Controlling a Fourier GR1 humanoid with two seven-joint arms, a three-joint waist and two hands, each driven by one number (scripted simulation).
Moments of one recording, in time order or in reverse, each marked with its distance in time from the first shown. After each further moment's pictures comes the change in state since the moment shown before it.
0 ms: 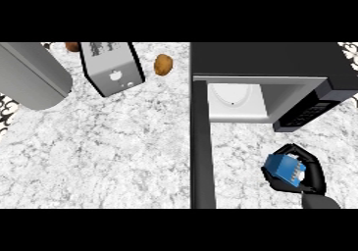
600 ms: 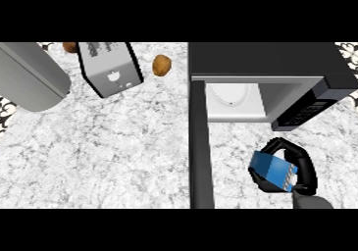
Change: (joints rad) left arm 0.006 0.005 0.062 0.014 0.034 -0.032 0.006; right arm 0.127 0.060 0.123 -0.440 0.007 0.028 0.212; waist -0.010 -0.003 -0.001
